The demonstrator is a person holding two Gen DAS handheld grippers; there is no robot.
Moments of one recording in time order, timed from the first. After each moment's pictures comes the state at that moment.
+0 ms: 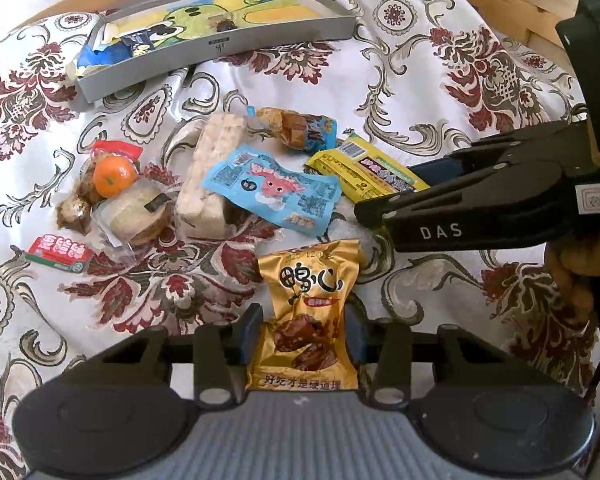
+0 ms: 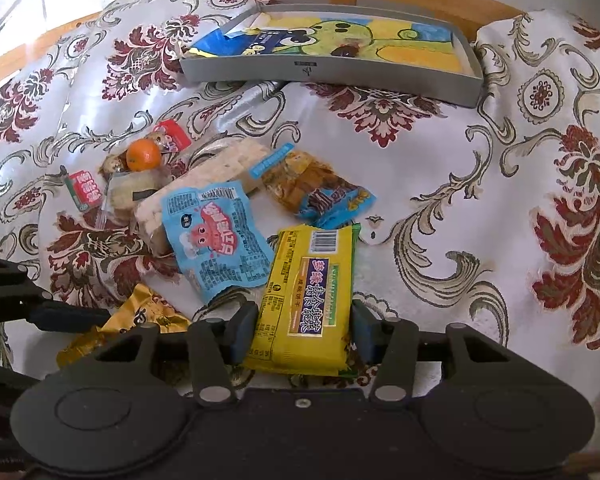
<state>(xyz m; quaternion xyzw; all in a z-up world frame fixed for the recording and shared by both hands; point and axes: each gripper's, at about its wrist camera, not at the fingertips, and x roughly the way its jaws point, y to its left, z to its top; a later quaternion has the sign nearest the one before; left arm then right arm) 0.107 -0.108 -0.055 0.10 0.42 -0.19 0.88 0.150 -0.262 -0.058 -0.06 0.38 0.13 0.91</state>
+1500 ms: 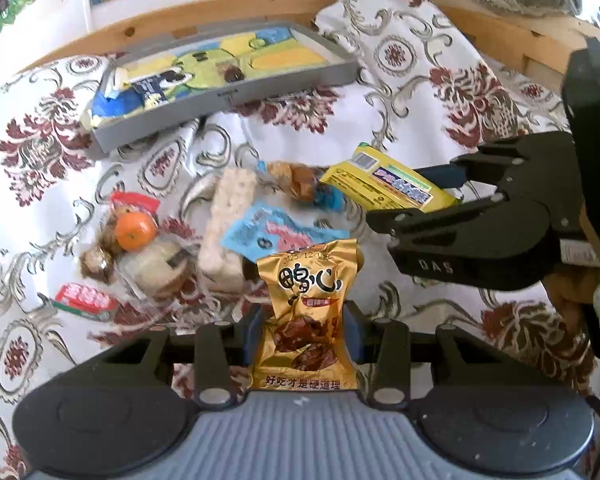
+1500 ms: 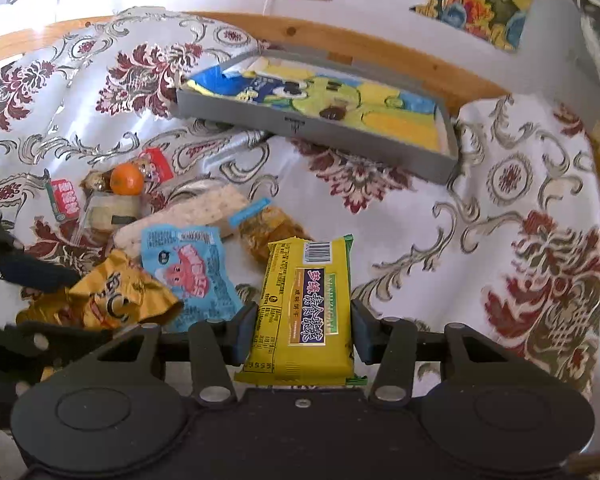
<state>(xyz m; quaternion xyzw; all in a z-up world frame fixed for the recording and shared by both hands) 0.108 -0.106 -0.029 0.11 0.37 -0.18 0.91 0.140 -0.253 -0.041 -0.14 0.29 0.09 0.94</state>
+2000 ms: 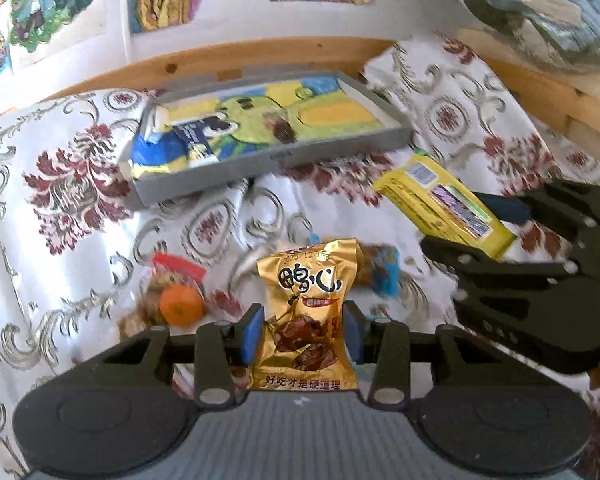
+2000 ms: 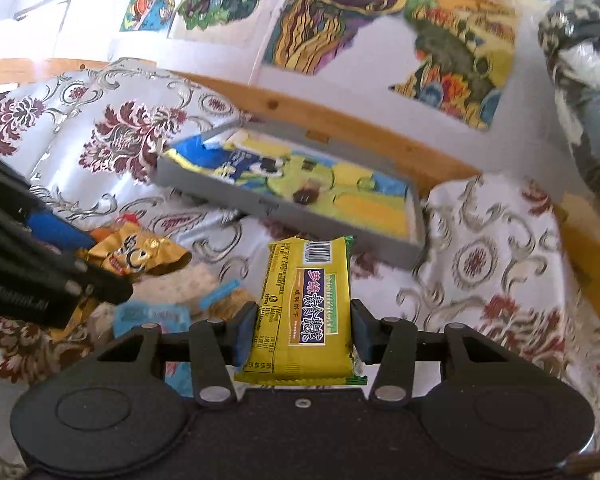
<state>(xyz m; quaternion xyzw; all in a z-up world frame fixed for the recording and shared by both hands) 0.153 -0.090 -0.004 0.08 0.31 -0.14 0.94 0.142 -0.249 -0.020 -0.18 0.17 0.07 0.97</state>
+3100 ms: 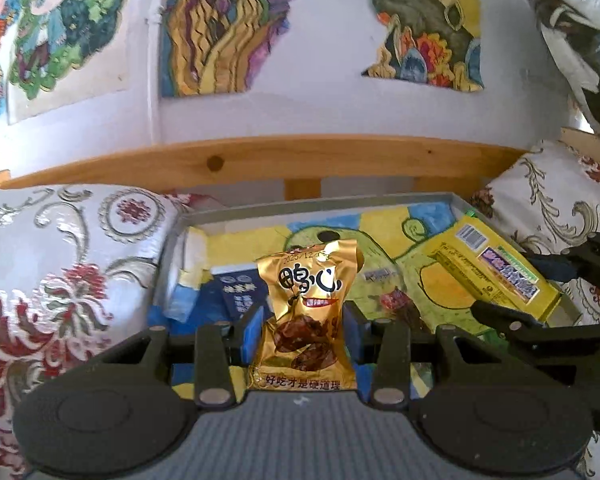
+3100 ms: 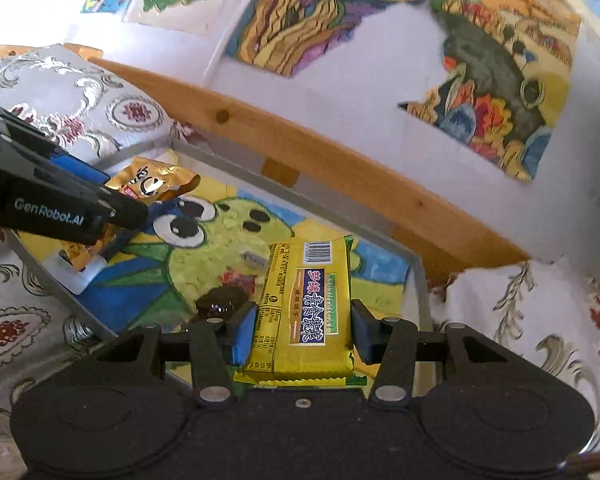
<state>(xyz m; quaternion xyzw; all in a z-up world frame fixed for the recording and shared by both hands) 0.370 -0.080 0.026 0.04 0.19 -0.09 0.98 0.372 -0.243 0.006 -0.22 0.16 0.06 0.96</state>
